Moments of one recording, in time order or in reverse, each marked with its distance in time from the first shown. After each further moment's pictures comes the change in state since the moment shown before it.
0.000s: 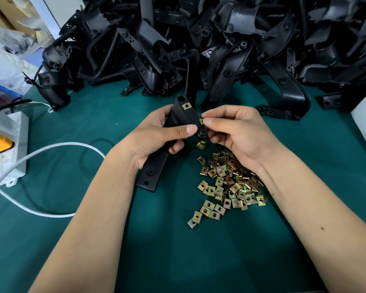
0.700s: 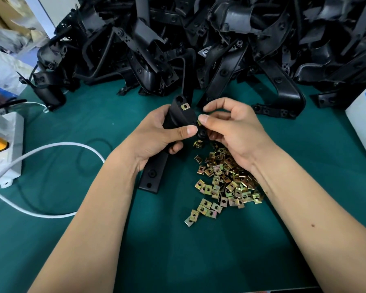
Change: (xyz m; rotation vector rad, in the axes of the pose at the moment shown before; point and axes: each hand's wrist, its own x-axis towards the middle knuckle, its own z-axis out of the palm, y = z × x) left_hand 0.000 -0.003 0.006 0.093 0.049 0.021; right_hand -0.002 0.000 0.005 -0.092 0.078 -0.041
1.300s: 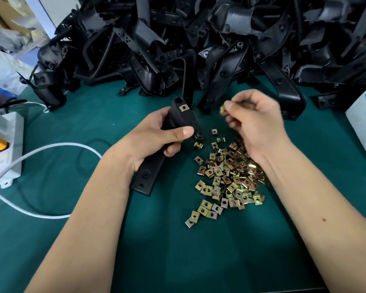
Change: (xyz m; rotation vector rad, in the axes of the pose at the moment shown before) left_hand 0.000 0.000 -0.006 -0.033 -0.060 -0.015; right_hand 0.008 -0.002 -0.023 0.074 0.233 -0.075
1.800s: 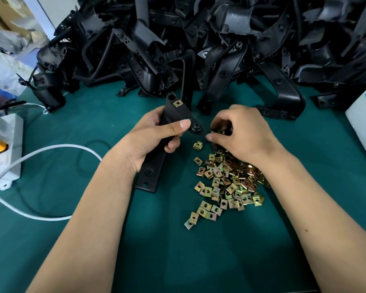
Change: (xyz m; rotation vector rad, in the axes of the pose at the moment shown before) left_hand 0.000 0.003 0.004 -0.114 0.067 0.027; right_hand 0.007 0.009 -0.007 -1.162 -0.249 -0.405
